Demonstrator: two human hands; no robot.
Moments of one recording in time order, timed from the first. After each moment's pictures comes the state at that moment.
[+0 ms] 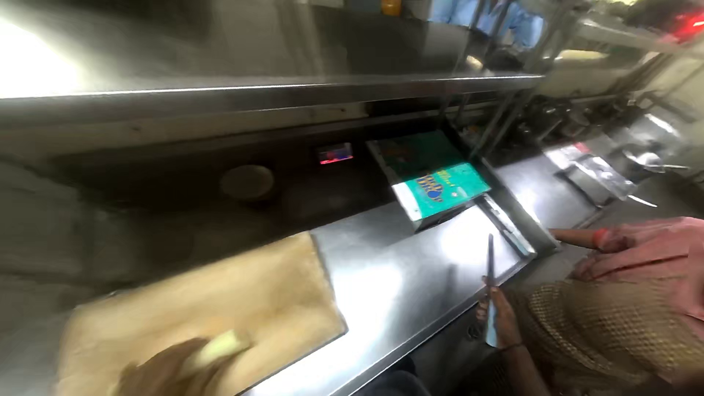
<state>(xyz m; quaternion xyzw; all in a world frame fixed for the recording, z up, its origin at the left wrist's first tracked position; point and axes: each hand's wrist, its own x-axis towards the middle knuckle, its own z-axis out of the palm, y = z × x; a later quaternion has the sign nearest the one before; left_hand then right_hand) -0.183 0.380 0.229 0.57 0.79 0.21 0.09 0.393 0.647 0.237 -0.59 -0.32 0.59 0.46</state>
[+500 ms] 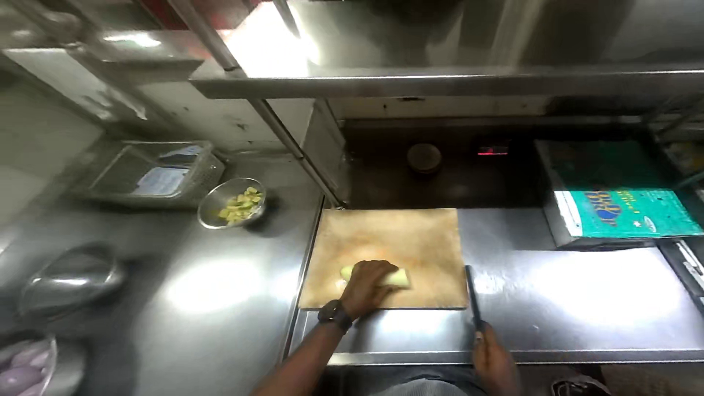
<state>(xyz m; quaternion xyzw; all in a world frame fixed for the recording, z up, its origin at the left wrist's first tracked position) -0.194 0.381 0.191 0.60 0.77 0.19 0.09 0.166 0.494 0.219 -0.47 -0.79 0.39 0.00</state>
